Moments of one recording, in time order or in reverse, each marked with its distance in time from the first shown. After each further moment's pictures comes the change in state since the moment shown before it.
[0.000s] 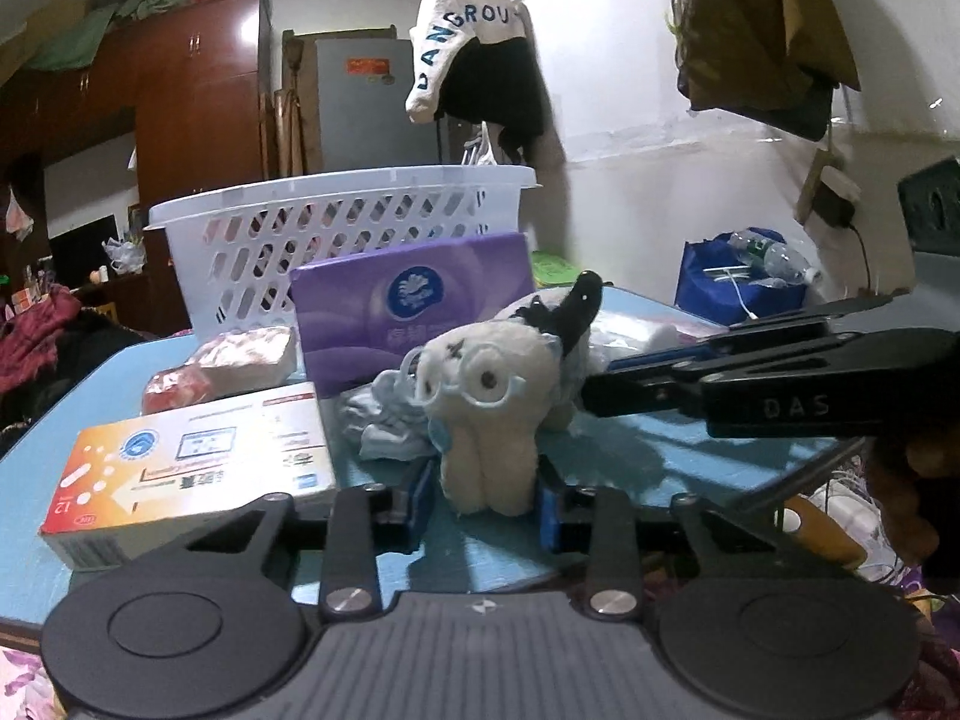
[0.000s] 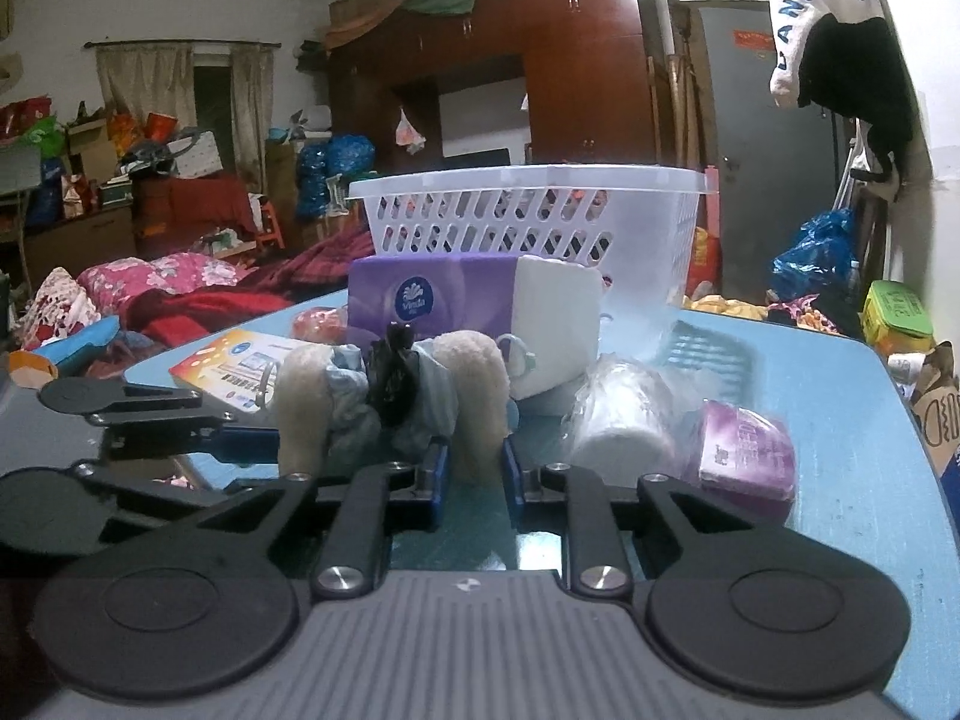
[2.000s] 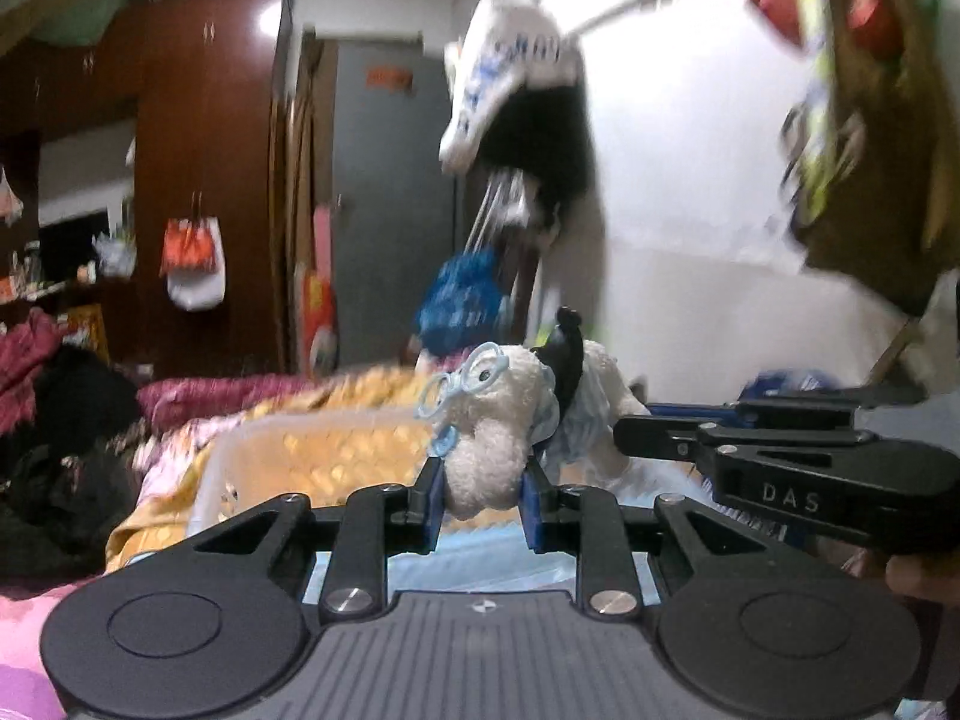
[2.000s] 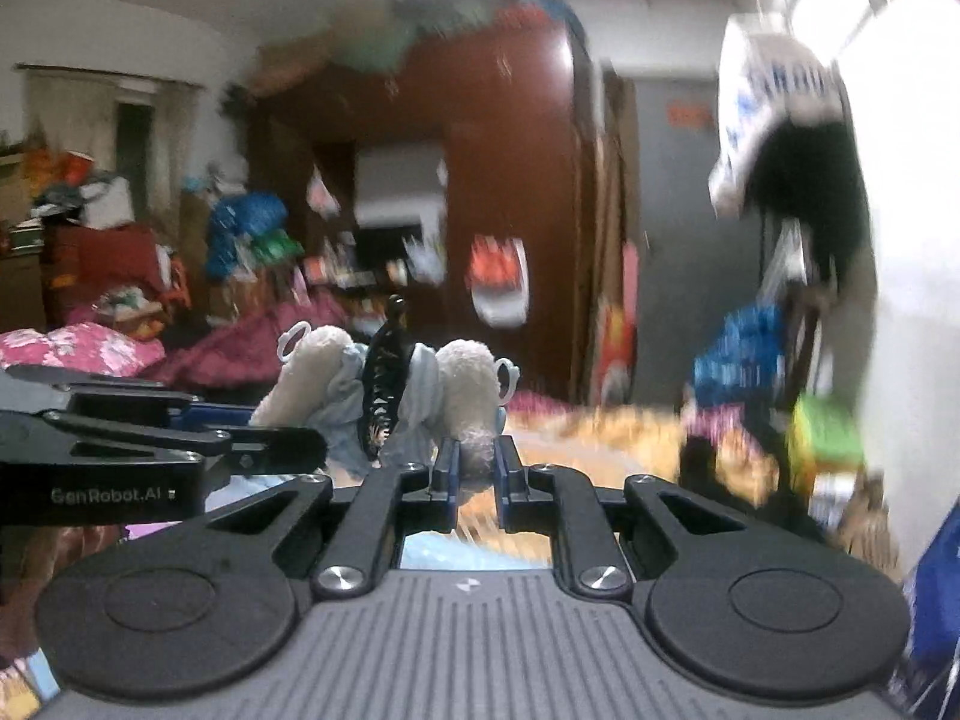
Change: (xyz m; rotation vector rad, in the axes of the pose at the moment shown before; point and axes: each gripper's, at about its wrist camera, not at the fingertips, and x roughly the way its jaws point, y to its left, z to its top) left arm 0.111 0.111 0.212 -0.084 0.016 -0.036; right arm 0.125 -0.042 0.177 0.047 -0.025 -0.204
